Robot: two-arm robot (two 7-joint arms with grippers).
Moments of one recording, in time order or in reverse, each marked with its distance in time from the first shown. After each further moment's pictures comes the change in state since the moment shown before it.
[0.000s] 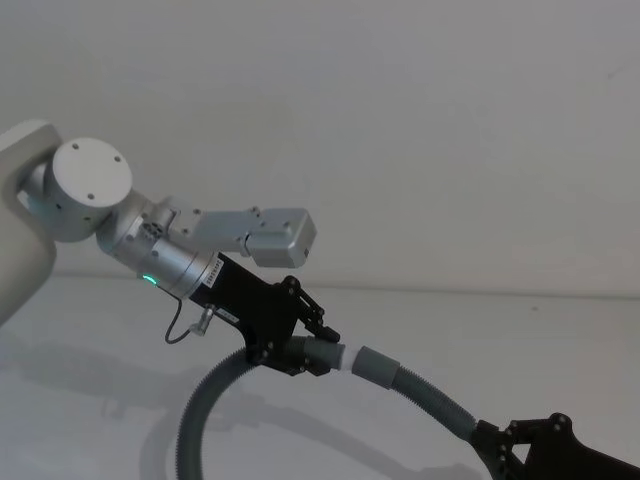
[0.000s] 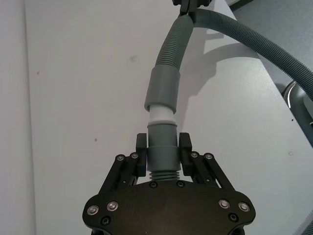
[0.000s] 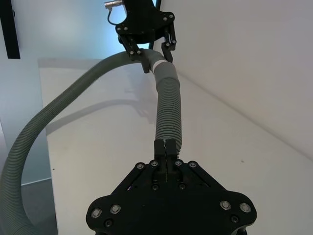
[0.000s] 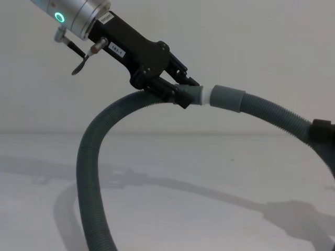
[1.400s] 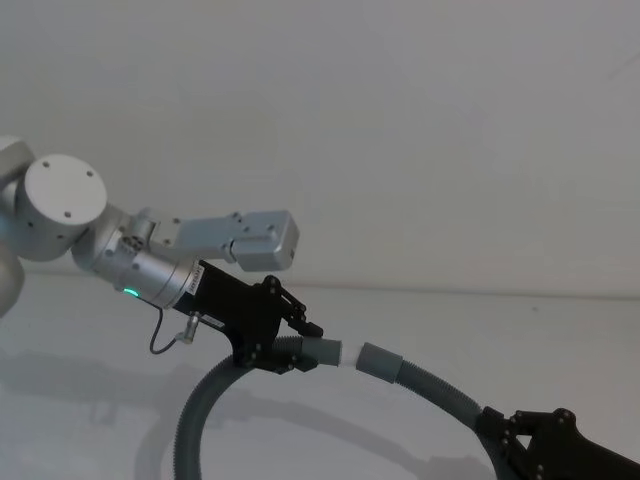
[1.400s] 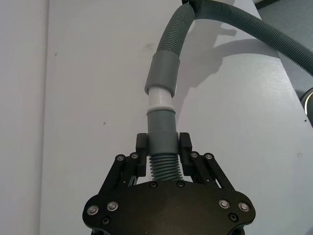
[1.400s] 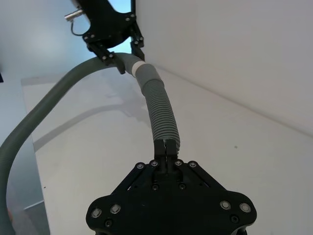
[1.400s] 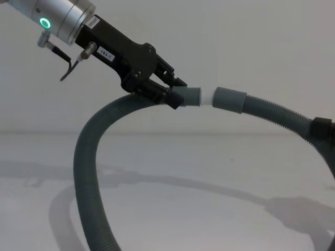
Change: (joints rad) left arm 0.077 0.083 -0.053 -0.146 0.034 0.098 0.097; right arm -0.026 -0.043 0.050 -0.006 0.045 0.123 -0.052
